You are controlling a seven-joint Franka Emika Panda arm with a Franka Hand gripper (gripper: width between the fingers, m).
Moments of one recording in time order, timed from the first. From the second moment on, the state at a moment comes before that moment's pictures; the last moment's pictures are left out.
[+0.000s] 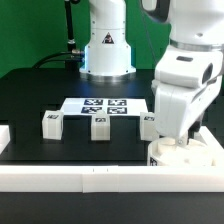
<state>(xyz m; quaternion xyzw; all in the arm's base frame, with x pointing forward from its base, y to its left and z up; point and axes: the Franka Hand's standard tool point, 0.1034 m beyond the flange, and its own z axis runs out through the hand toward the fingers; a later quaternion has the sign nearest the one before) 0.579 0.109 0.037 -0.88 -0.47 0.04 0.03</state>
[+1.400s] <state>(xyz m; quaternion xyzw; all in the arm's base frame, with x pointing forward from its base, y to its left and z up) 0.557 0.044 0.059 -0.98 -0.18 0.05 0.00</state>
